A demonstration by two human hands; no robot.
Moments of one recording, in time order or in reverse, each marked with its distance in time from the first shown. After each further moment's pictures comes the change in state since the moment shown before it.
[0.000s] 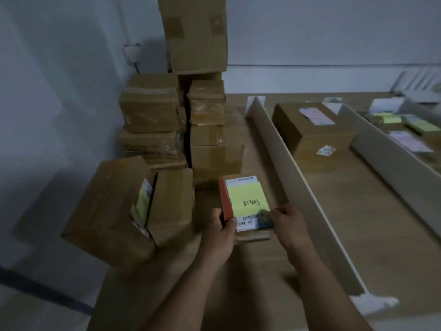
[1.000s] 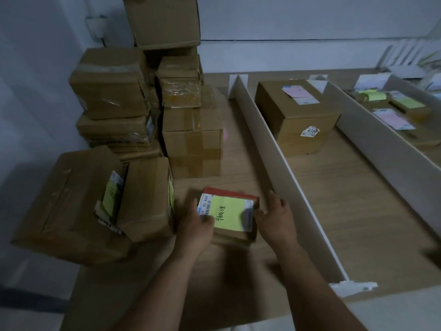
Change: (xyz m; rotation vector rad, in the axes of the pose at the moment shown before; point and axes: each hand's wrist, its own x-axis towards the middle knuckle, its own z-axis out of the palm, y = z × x) left_hand 0.023 -0.010 0.011 0.186 0.040 -0.158; right_hand 0.032 0.037 -0.007 -0.468 0.008 -0.066
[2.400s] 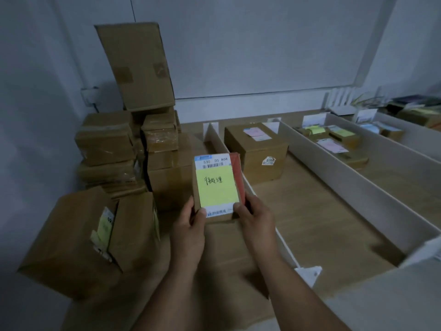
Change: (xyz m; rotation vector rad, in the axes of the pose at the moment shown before) left_hand -0.080 0.050 0.004 -0.332 0.171 0.432; right_hand -0.089 -0.027 -0.069 0.682 0.207 -0.407
